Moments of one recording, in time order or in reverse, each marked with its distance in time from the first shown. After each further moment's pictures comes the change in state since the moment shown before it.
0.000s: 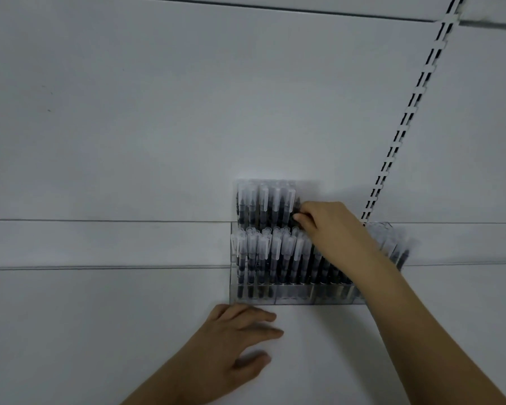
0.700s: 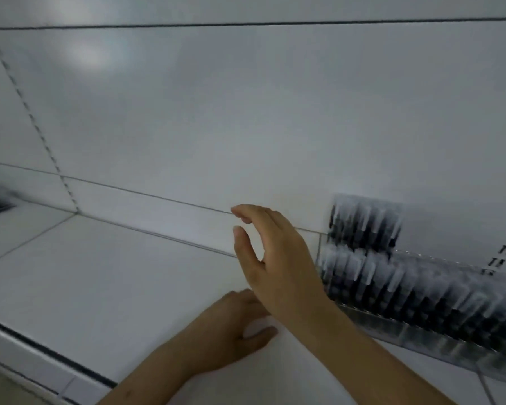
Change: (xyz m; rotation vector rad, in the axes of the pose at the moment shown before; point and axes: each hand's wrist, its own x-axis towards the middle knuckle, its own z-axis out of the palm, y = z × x) left_hand -0.058 -0.016 -0.063 -0.144 0.119 -0.393; right_hand -0.023 -0.177 0.047 0.699 0.228 -0.531
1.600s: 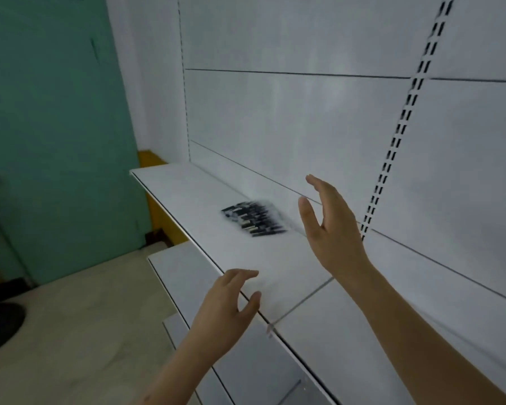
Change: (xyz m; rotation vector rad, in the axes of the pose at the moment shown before) left_hand -0.354 -0.346 -0.263 0.084 0.790 -0.705; right_hand 0.214 -0.241 0.463 0.219 -0.220 -0.213
